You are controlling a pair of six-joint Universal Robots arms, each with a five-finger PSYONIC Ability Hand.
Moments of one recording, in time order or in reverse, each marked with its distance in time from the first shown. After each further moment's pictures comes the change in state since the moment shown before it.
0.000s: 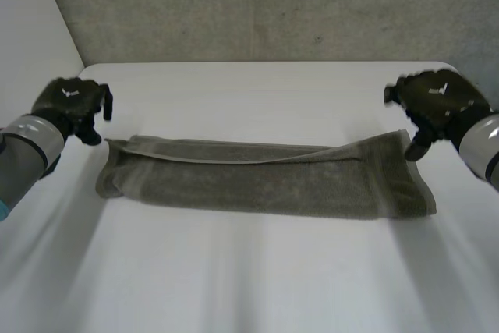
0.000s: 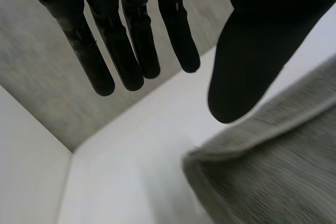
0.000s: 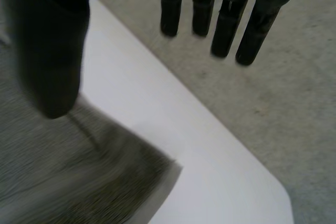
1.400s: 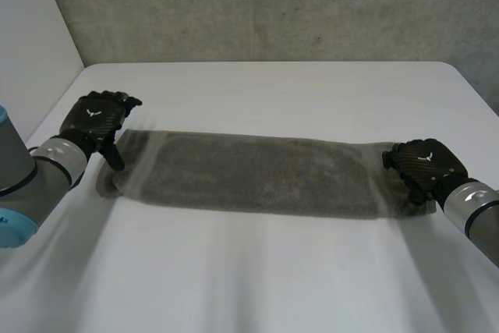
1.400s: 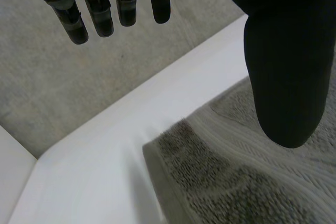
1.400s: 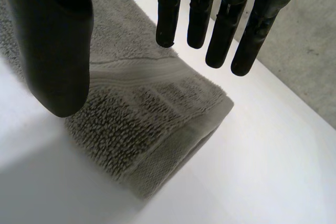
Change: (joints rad) left arm -0.010 -0.117 -0.068 0.221 0.066 -0.034; right arm -0.108 0.187 0.251 -0.279 -0.074 -0.059; left_hand -0.676 -0.680 -0.680 -0.680 -0.651; right_hand -0.011 0.007 -0.008 0.013 -0.041
